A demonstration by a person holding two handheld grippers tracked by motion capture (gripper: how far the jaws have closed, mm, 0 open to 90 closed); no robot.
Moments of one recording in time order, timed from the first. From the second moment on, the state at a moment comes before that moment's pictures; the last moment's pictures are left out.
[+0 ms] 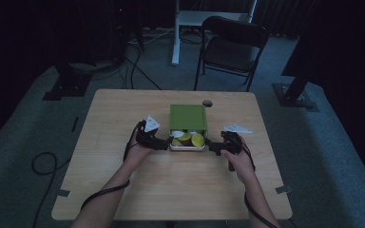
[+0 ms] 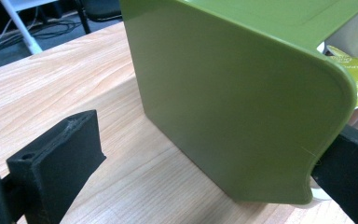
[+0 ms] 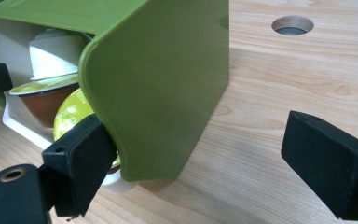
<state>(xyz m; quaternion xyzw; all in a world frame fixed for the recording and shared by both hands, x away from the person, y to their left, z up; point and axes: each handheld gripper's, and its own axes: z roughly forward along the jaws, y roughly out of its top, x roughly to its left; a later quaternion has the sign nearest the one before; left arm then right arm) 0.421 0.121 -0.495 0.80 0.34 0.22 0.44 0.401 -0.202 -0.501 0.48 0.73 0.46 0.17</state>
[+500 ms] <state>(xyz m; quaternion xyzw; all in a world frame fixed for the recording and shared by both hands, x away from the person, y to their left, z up) 0.411 0.117 -0.492 0.80 0.33 0.20 0.45 0.396 -0.201 -0.503 0.49 0.72 0.47 0.17</state>
